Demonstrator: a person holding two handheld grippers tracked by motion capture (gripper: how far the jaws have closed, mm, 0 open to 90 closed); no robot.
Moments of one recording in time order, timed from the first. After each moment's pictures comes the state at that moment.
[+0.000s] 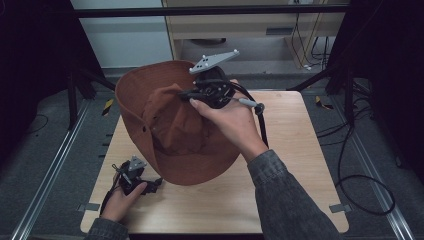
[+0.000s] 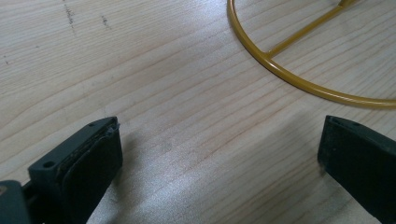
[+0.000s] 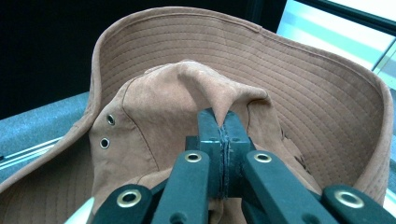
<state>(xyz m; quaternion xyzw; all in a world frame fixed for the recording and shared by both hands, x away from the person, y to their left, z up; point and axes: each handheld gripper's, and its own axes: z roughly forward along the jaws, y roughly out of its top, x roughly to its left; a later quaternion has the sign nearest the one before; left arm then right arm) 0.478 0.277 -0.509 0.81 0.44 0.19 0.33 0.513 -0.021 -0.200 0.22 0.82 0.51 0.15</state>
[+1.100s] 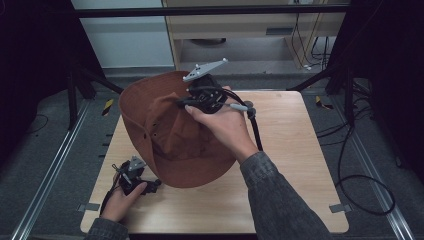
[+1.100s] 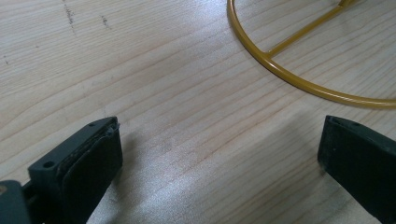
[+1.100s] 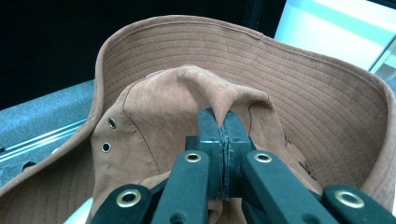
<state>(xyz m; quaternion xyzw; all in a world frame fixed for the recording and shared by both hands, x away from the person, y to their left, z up) 0.478 0.278 -0.508 0.81 0.44 0.19 0.33 0.523 -0.007 -0.225 0.23 0.83 0.49 0.13</state>
